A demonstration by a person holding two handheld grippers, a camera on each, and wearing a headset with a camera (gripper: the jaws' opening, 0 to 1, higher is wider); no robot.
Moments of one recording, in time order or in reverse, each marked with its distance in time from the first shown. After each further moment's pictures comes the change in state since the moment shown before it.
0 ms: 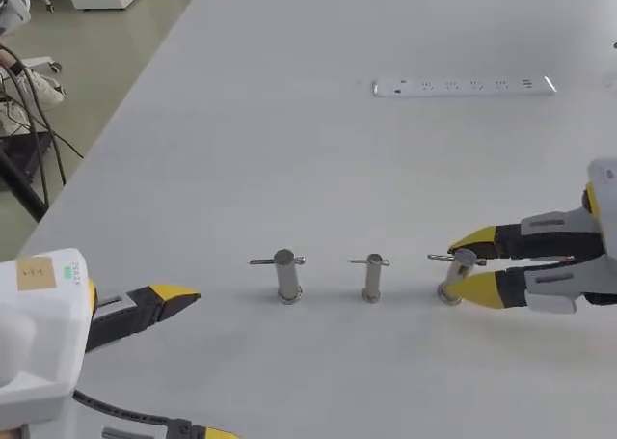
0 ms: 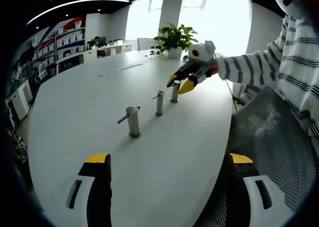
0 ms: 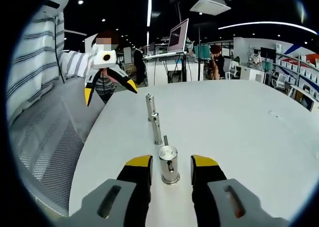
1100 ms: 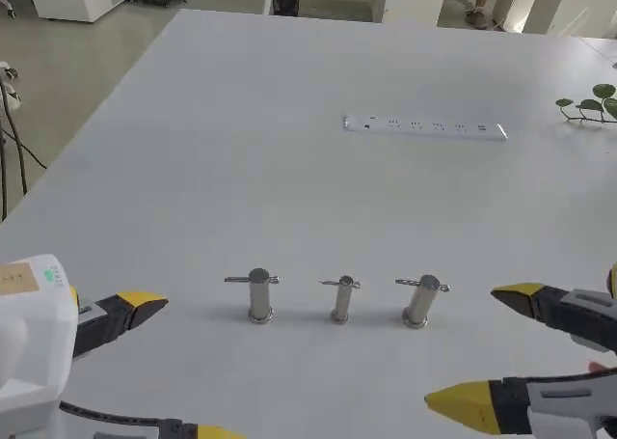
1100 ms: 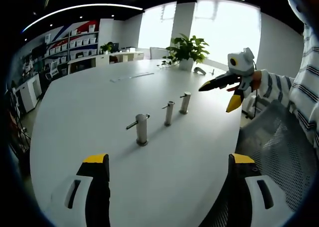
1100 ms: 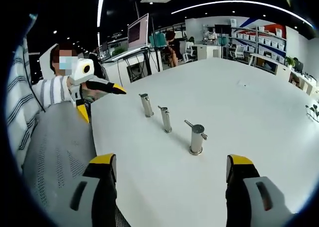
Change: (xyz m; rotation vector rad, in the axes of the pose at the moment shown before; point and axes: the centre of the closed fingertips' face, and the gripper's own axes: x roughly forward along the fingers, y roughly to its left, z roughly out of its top) left arm 0.001 0.009 0.012 -0.079 -0.118 0.090; right arm -0.035 0.053 -0.008 0.291 0.121 -0.327
